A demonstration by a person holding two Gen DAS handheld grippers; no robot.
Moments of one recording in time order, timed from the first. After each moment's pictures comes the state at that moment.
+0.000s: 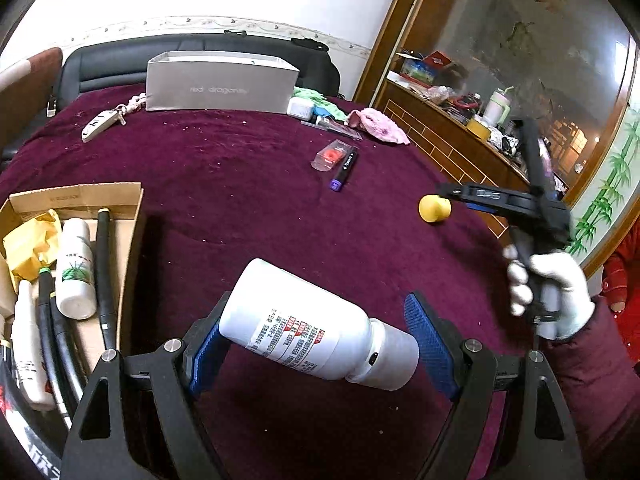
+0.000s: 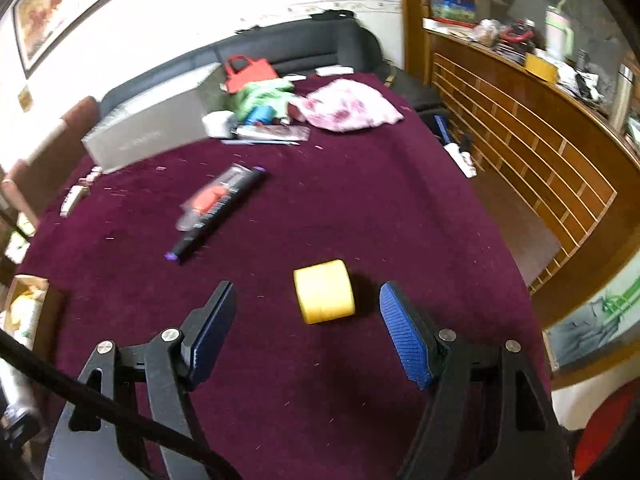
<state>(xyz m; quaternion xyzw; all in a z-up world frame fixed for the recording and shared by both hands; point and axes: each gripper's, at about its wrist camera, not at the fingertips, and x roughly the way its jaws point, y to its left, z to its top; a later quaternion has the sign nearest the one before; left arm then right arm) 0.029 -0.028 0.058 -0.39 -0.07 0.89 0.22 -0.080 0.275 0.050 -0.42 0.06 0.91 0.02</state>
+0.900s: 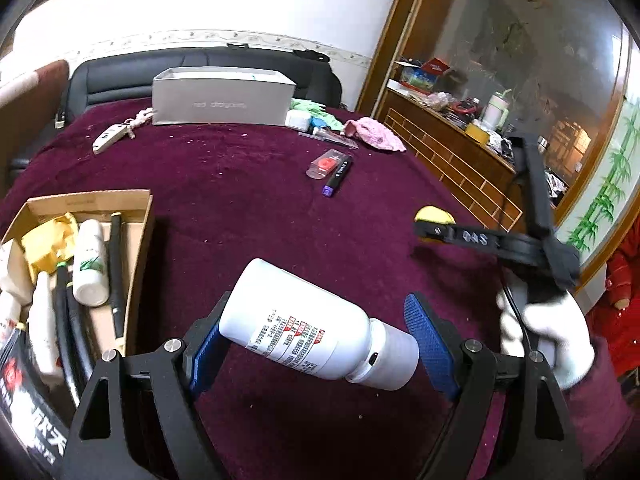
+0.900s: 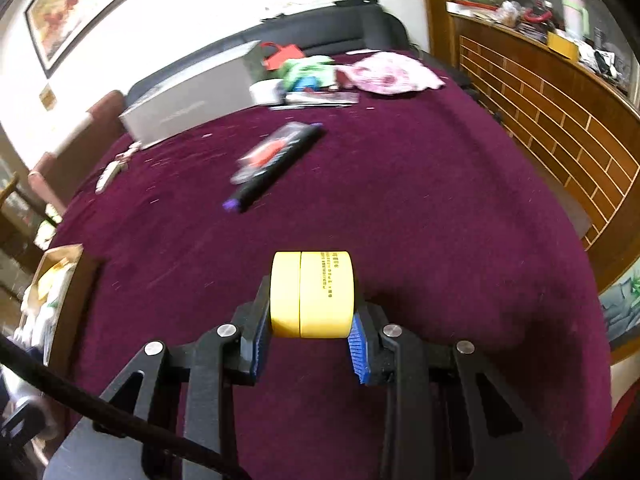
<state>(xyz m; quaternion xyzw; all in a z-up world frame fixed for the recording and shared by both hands) 0.060 -0.023 0.074 -0.37 -0.06 0.90 0.20 -0.015 0.224 0.048 -0.42 0.10 0.90 -0.07</state>
